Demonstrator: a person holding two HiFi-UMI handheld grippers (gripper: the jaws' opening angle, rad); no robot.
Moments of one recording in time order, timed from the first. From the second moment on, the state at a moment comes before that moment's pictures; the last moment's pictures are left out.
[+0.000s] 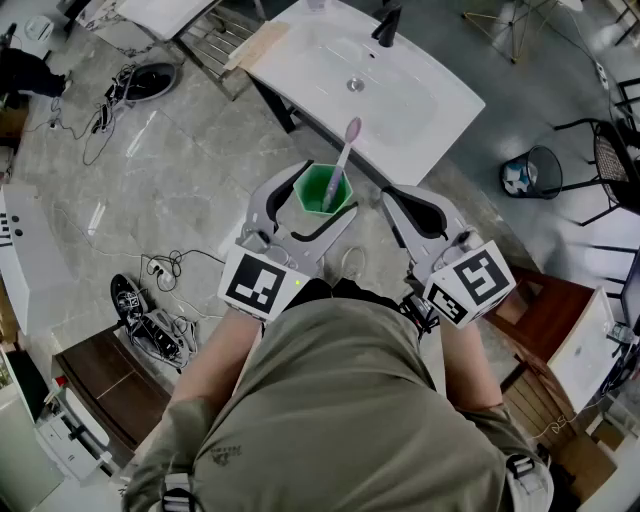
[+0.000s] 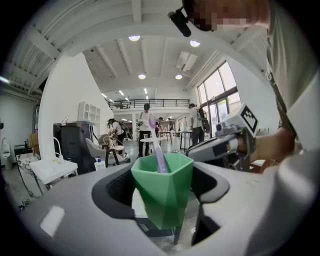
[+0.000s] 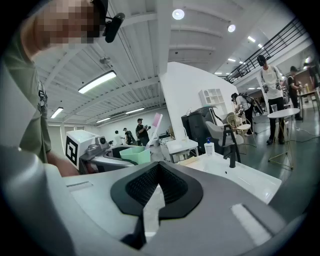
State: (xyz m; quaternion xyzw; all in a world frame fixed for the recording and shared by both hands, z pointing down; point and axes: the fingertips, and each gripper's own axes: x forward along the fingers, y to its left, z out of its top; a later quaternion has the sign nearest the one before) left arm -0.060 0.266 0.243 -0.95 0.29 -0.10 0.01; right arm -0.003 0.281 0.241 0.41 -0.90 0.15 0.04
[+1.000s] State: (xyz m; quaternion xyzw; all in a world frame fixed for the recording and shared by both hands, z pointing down) left arm -0.051 0.266 0.250 -0.95 0.30 -0.10 0.00; right arm 0.012 0.278 0.252 0.42 -0.89 0.16 0.03
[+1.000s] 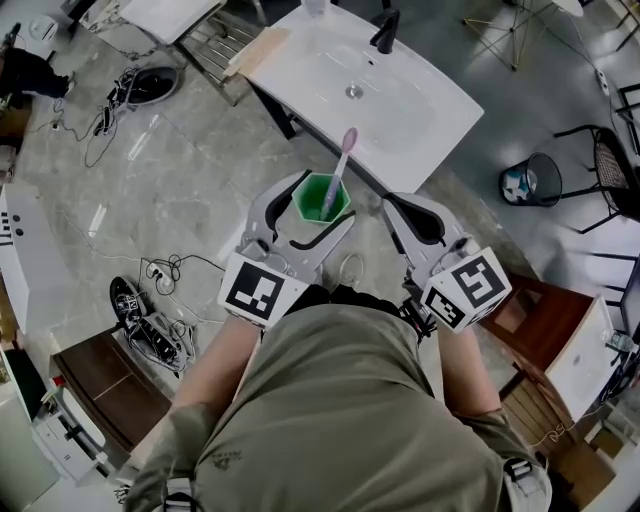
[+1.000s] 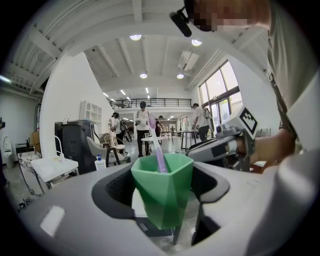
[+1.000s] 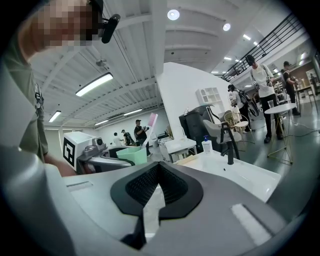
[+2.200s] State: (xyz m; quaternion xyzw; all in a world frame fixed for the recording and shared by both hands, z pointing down) left arm -0.043 0.227 0.255 -0.94 0.32 -0.10 0.00; right arm 0.026 0.240 0.257 0.40 -0.90 0.16 0.03
